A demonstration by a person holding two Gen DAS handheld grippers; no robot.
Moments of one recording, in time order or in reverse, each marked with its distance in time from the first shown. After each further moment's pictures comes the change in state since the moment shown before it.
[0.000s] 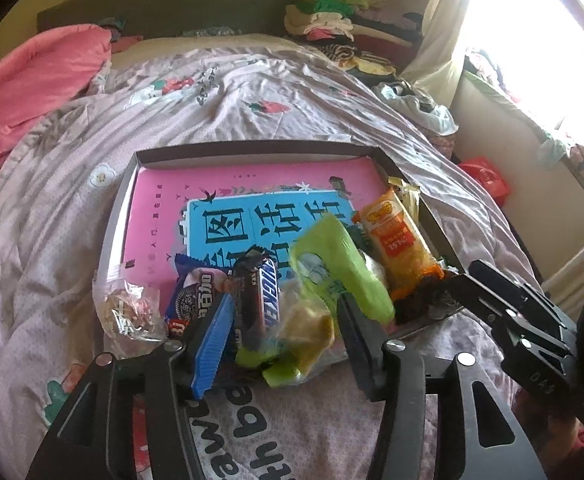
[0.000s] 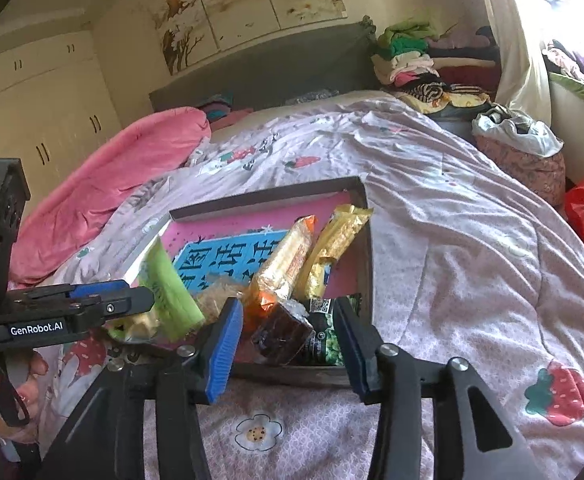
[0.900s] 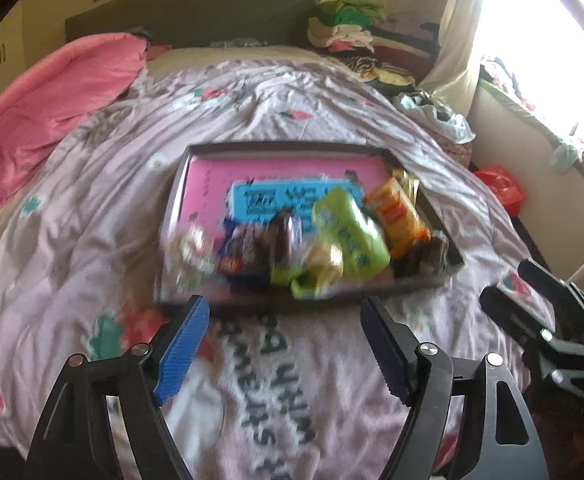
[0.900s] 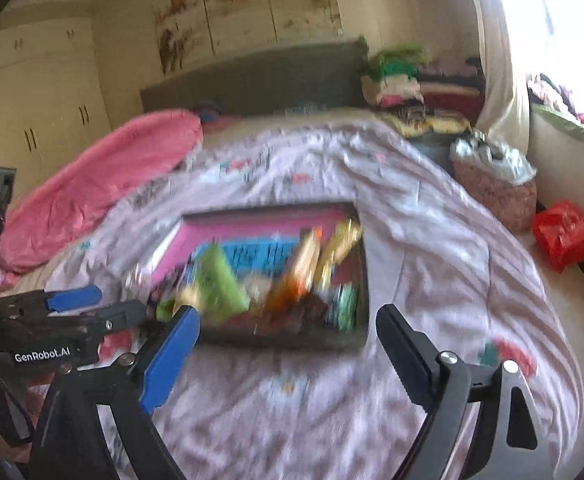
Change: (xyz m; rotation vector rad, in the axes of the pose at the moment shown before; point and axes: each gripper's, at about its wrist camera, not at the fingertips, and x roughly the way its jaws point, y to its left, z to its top) left arm -0.063 -0.001 -0.047 -0.038 -0.028 0.096; right arm -0.065 0.060 -0.014 -0.064 0.050 -0.122
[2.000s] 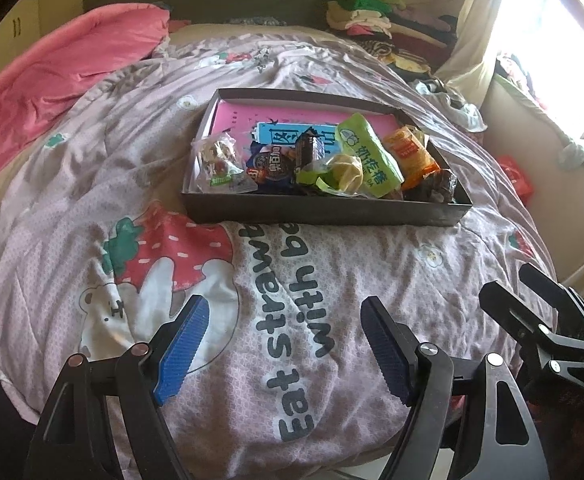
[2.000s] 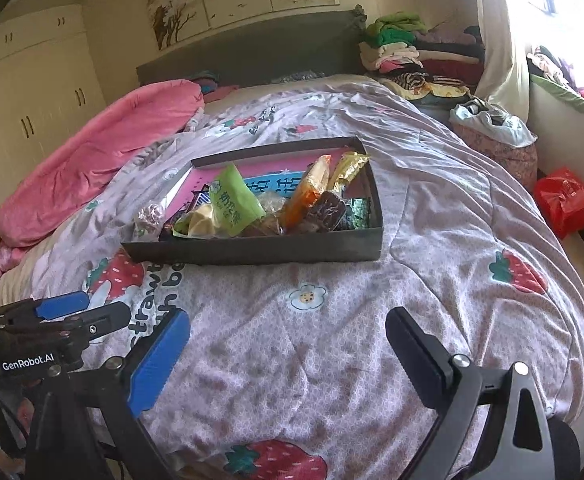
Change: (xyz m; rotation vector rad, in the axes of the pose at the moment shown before) left arm -0.013 0.011 -0.056 -0.055 0.061 0.011; right arm -0.007 0.003 -0.047 0.029 0.052 0.021
